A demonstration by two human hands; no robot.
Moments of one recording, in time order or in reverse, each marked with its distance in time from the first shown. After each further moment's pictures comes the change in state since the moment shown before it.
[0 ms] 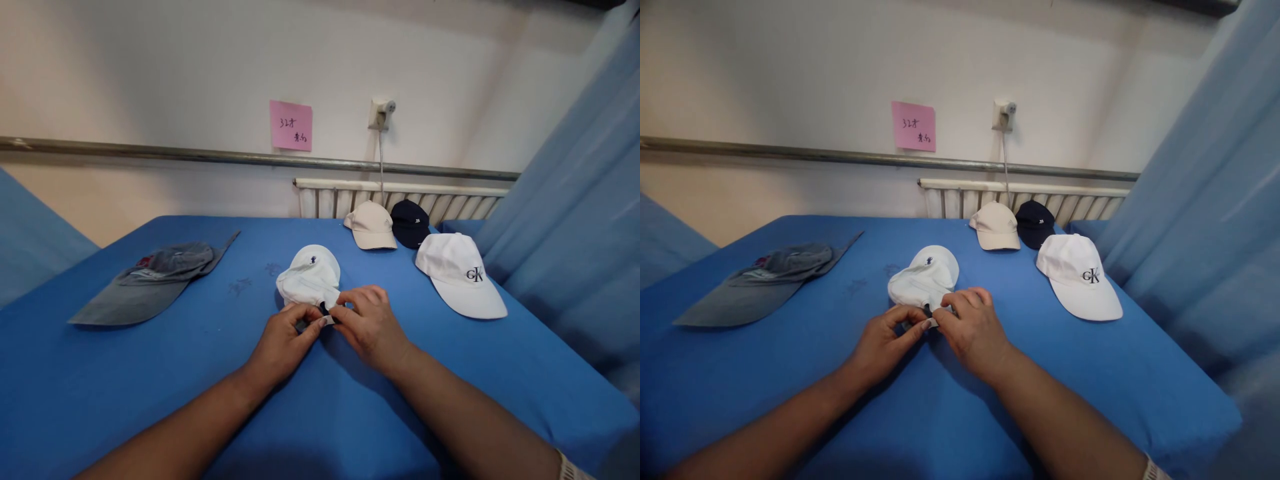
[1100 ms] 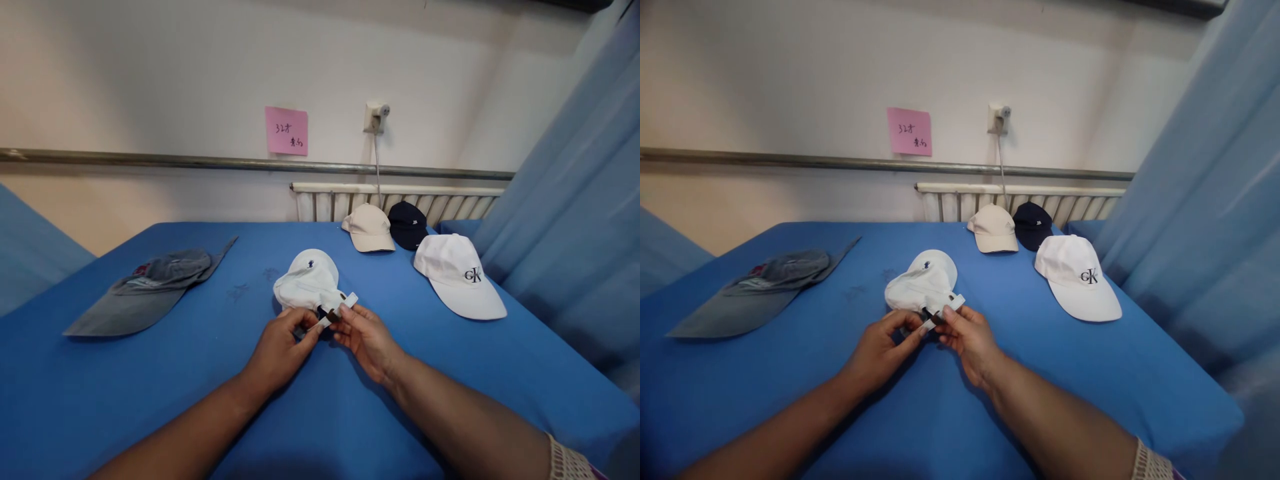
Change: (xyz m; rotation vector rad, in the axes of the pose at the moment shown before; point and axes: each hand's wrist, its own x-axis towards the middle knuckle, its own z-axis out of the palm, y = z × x) left_hand 0.000 0.002 -0.004 0.125 -0.040 0.028; right_hand 0.002 -0.015 0.027 1.760 0.177 1.131
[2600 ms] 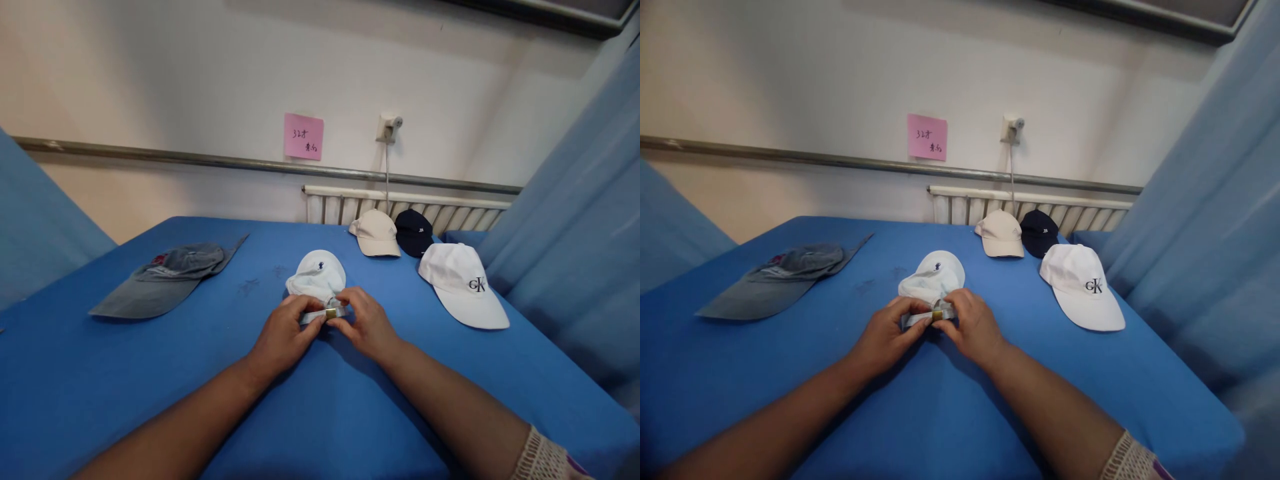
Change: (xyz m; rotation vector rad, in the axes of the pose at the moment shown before) left_hand 0.001 0.001 -0.013 0.065 0.097 0.085; right_hand 0.022 -0.011 -0.013 -1.384 -0.179 -0.940
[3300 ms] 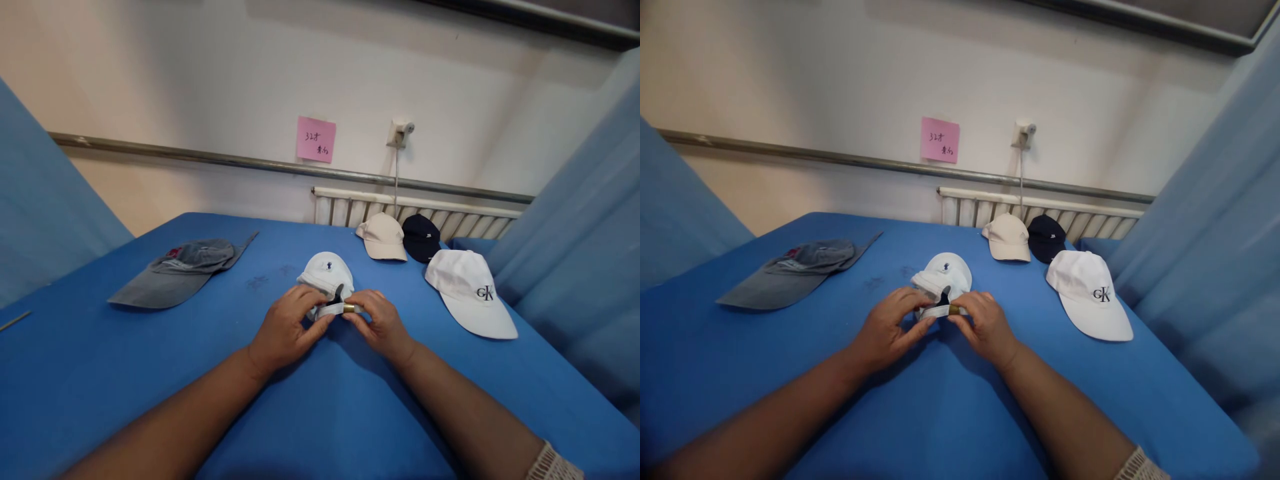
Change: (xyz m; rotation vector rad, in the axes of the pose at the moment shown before) left_hand -0.002 0.004 -0.017 0.129 0.053 0.287; right_hand 0.000 0.006 -0.012 -0.042 0.054 -0.258
